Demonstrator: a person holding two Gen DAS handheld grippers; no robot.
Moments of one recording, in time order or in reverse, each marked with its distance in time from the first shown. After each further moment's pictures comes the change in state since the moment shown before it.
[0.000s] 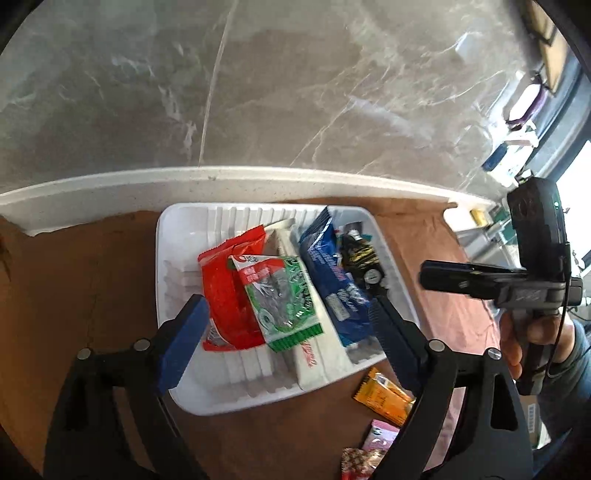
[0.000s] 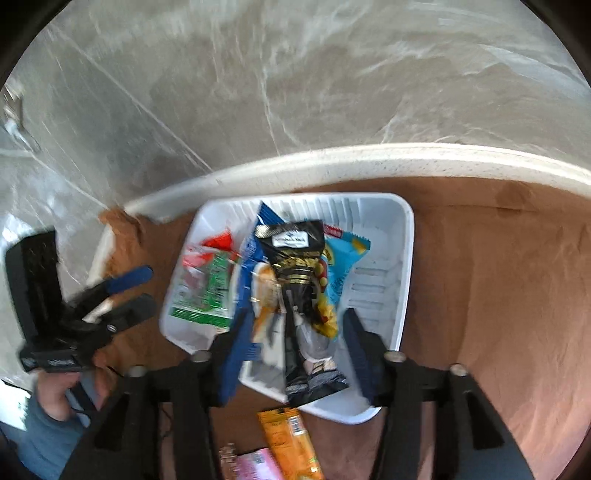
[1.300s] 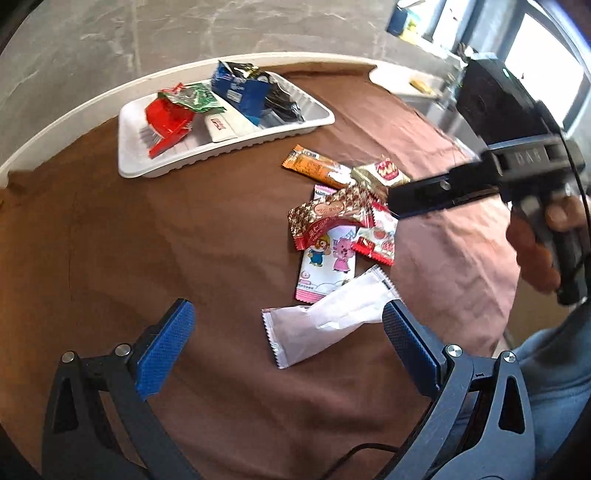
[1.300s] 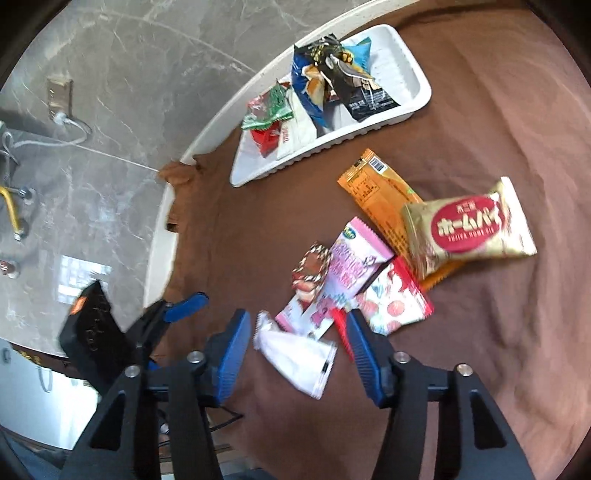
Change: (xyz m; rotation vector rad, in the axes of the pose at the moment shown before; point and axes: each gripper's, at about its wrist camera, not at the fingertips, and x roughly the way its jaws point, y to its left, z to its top) left arm -0.065 -0.062 -0.223 0.357 0.187 -0.010; right arm -0.001 0.035 -0.200 0.194 0.113 0.183
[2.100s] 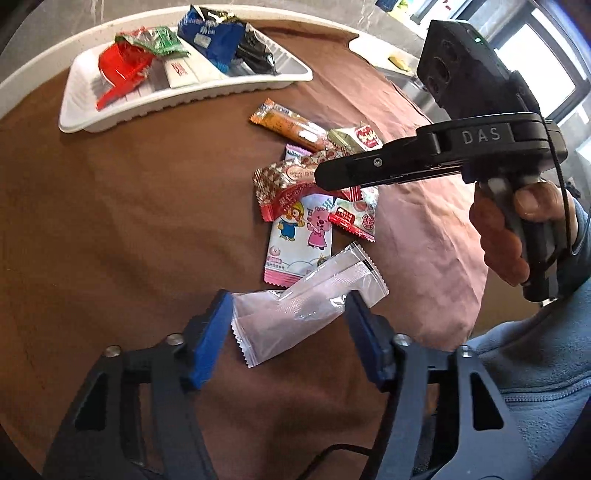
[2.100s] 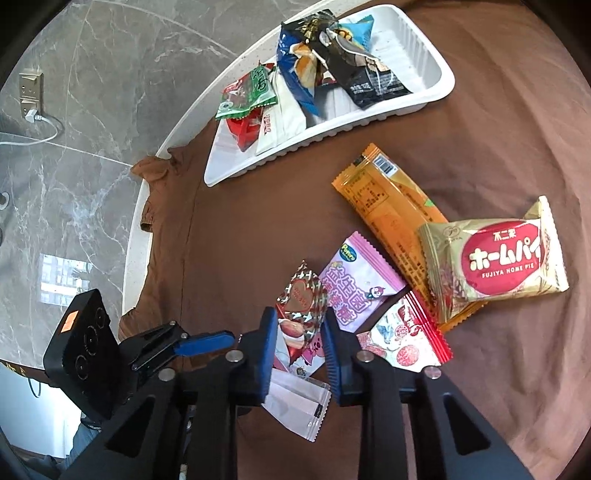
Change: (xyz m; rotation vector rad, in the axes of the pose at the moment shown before) left arm 0.042 0.011 0.002 -0.051 0.141 -0.205; right arm 0.035 0.001 0.019 0.014 0.043 -0.053
